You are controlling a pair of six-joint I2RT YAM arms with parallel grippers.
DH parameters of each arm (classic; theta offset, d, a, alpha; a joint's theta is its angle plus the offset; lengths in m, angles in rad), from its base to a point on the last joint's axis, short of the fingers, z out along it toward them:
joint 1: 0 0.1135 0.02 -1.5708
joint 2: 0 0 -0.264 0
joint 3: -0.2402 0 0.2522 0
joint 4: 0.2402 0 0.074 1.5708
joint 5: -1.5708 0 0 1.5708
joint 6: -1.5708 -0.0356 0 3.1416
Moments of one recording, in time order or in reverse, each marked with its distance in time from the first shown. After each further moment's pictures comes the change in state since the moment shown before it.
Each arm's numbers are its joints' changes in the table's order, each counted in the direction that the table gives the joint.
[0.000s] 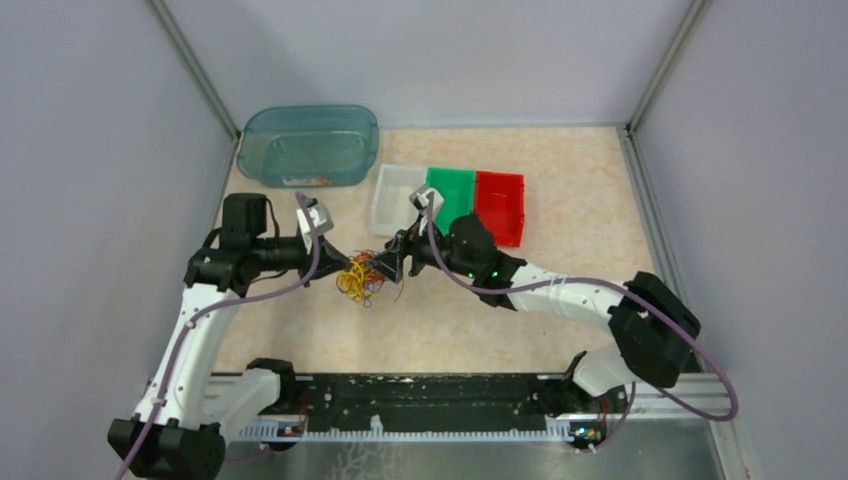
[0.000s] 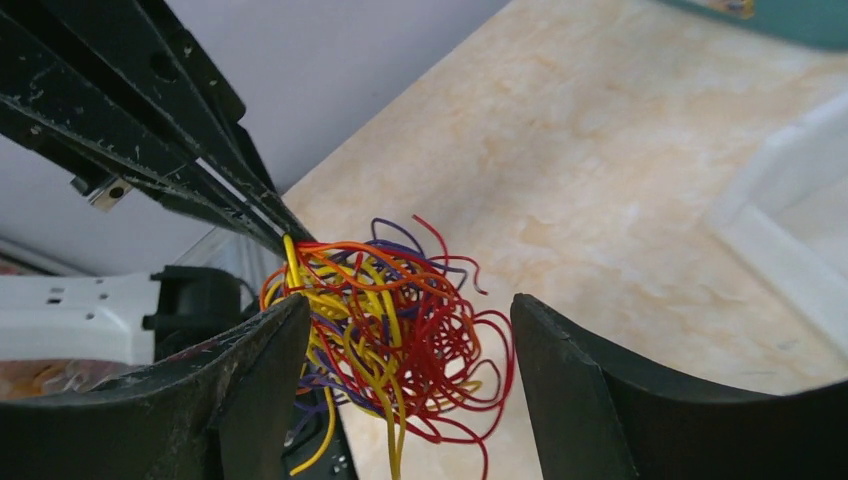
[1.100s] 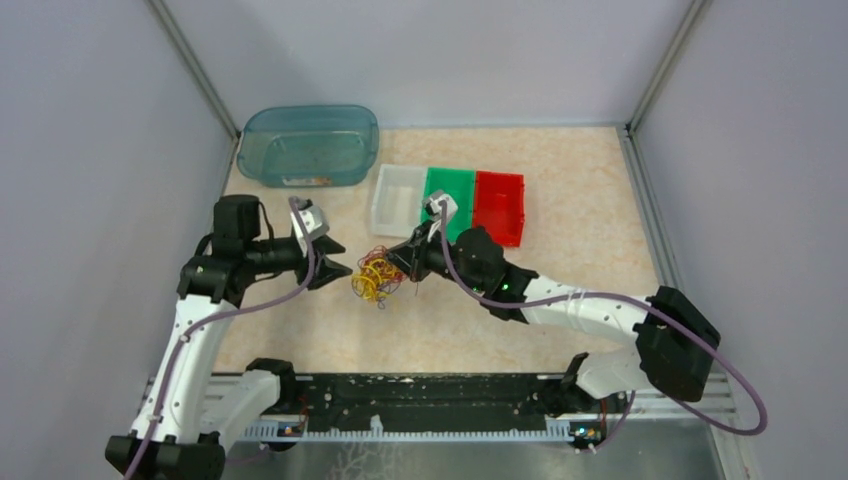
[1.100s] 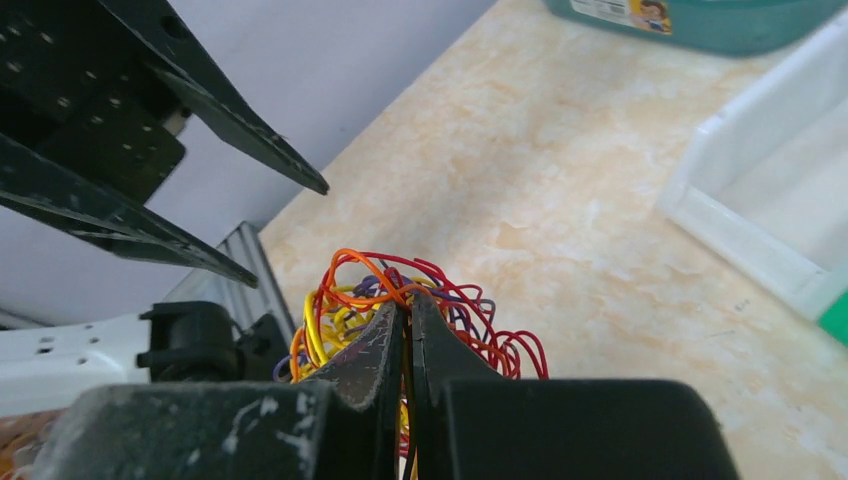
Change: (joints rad) left arm 0.000 -0.053 -0.008 0.010 0.017 -0.043; right arm 0.037 -0.082 0.058 -0.016 -0.091 -0.066
